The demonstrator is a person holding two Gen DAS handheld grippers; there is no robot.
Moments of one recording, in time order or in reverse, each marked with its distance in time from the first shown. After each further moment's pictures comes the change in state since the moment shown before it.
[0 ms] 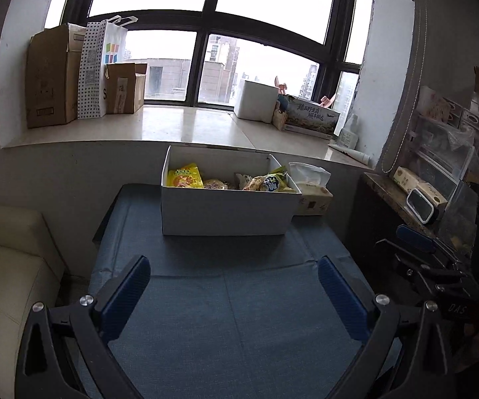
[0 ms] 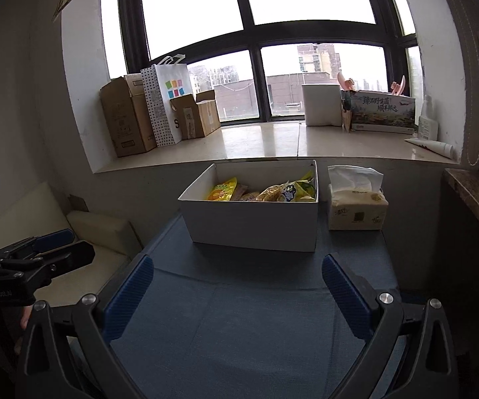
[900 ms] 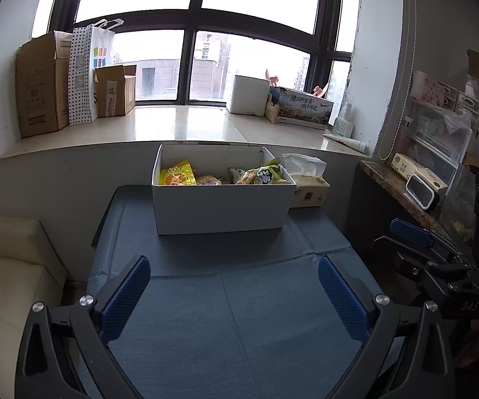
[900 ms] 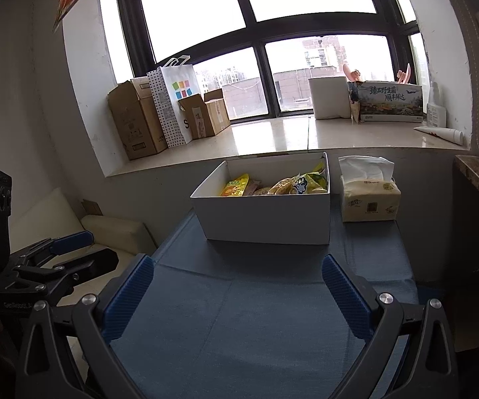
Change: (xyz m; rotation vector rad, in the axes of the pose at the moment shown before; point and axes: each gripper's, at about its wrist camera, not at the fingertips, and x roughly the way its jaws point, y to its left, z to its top) left arm 0.011 -0.014 -0.003 0.062 0.021 -0.006; right arm 0.002 -0.006 -0.005 0.035 0.015 0.087
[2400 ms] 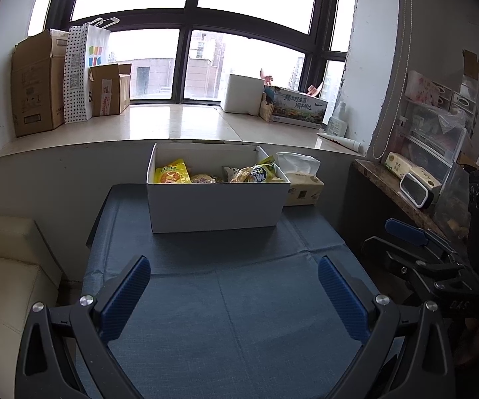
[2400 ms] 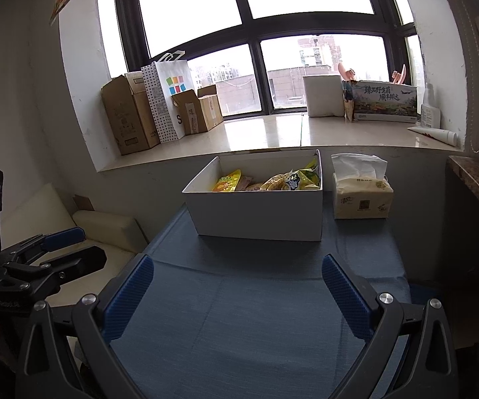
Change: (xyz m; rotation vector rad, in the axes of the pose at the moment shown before) left arm -0.003 0.001 -0.002 0.004 0.005 -0.028; right arm 0.001 0.004 -0.003 -0.011 0.015 -0.042
